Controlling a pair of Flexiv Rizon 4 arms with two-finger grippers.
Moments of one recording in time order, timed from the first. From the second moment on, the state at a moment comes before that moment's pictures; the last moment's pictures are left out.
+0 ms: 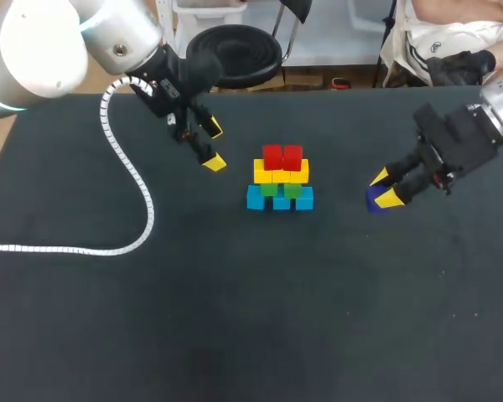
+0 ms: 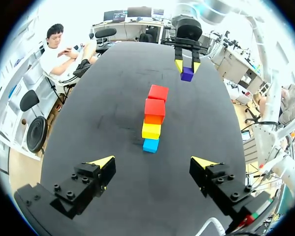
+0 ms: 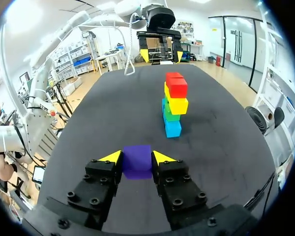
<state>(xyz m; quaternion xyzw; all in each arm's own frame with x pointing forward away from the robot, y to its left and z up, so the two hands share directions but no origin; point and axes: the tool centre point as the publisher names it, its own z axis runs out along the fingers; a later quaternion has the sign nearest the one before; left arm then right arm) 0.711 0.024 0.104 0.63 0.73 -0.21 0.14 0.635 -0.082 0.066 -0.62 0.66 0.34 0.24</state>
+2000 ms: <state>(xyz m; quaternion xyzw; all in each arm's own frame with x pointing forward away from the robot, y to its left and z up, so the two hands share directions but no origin) 0.711 0.024 0.104 0.63 0.73 -0.21 0.14 0.699 0.003 0.156 -0.70 0.62 0.26 0.24</state>
